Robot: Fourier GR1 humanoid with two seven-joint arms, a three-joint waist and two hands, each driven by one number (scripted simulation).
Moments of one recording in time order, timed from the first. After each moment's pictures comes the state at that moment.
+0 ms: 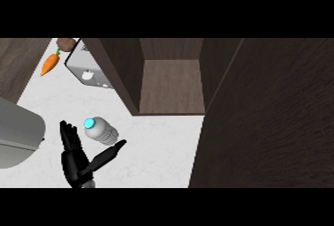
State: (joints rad) left arm 0.04 0.03 -0.07 -1.22 0.31 0.63 -0.61; right arm 0.00 -0.19 0.43 -2.51 0.03 -0.23 0.54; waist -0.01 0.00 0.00
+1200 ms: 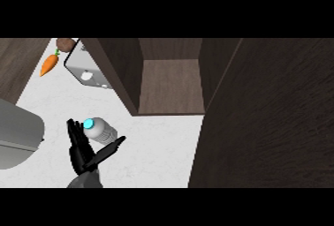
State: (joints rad) left arm -0.22 0.02 0.15 -0.66 0.47 0.32 -0.97; right arm 0.02 -0.22 0.47 -2.50 0.04 -0.28 0.53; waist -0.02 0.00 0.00
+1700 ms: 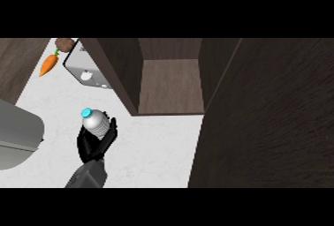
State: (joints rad) left arm -0.35 0.03 0.17 -0.51 0.50 0.19 -0.99; right arm 0.07 -0.24 0.42 -2.50 0.04 -0.26 0.46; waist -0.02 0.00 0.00
